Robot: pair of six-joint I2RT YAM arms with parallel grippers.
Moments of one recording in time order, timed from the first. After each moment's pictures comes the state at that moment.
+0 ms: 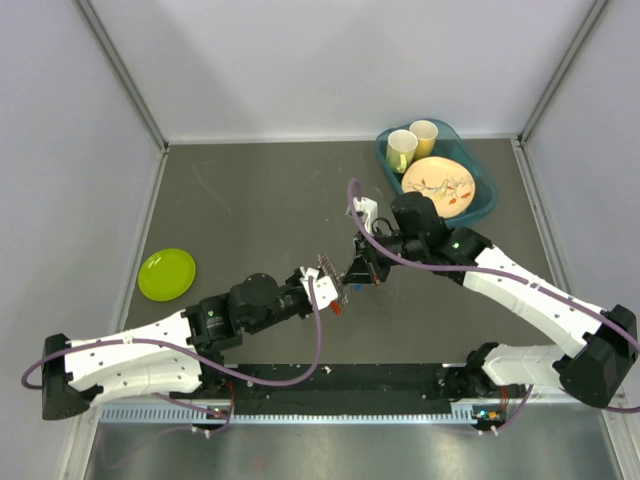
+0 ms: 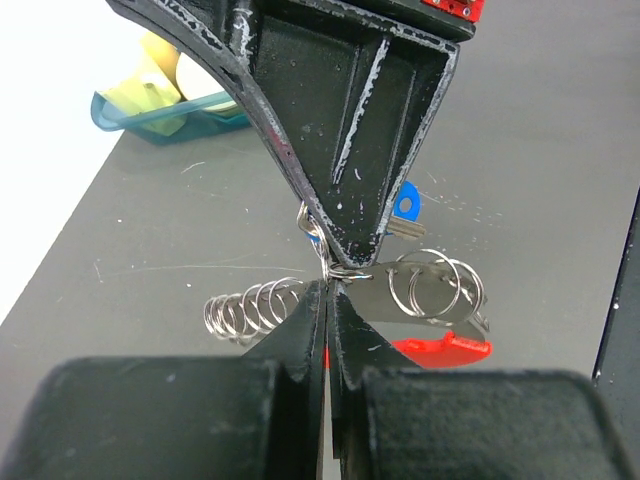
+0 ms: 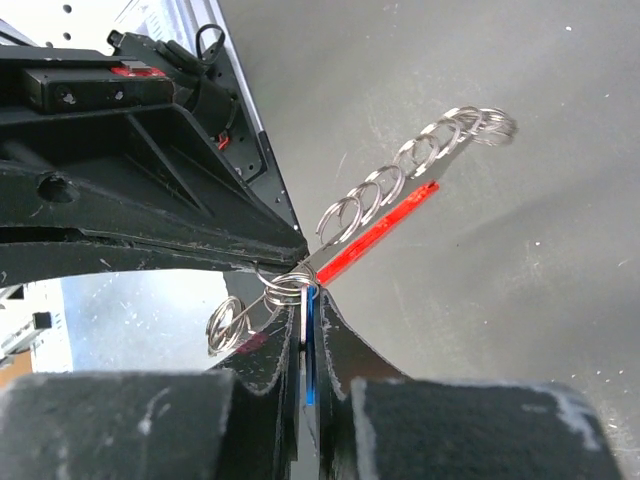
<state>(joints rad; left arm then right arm) -1.20 0.82 0.66 -0.05 -0.16 0.34 0.77 1.21 1.07 -0.48 -0.62 0.20</state>
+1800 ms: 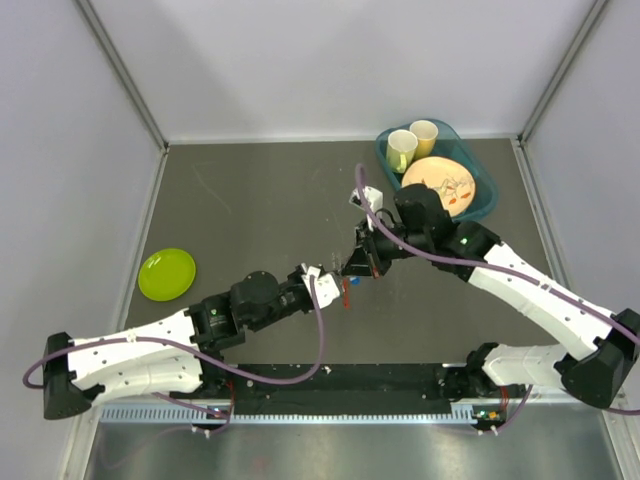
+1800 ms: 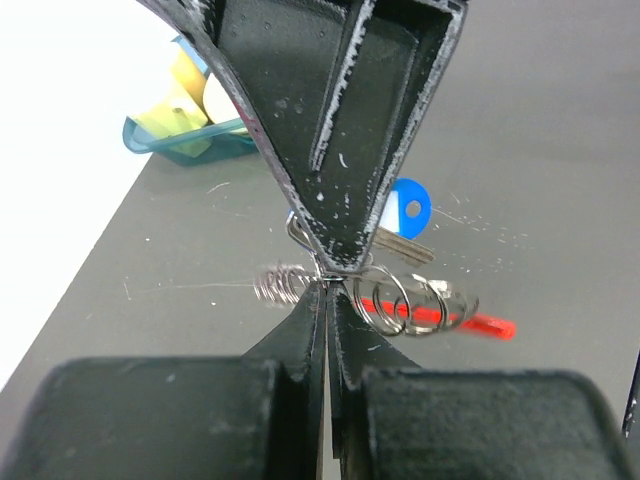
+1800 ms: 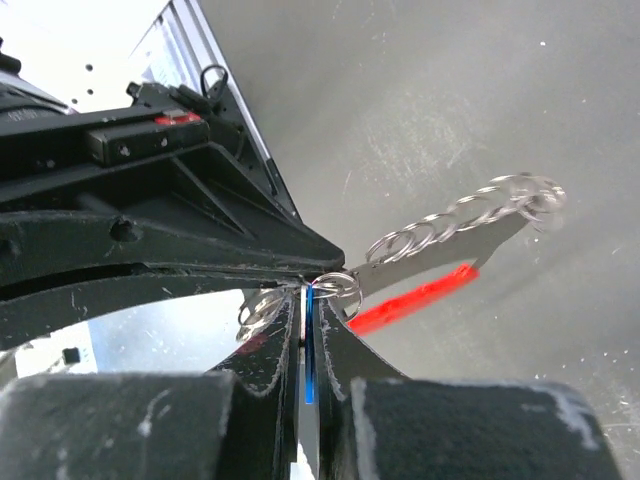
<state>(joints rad) -1.20 0.84 0.66 0.02 -0.17 0.39 0.80 1.20 1.17 -0.56 -0.53 0.28</state>
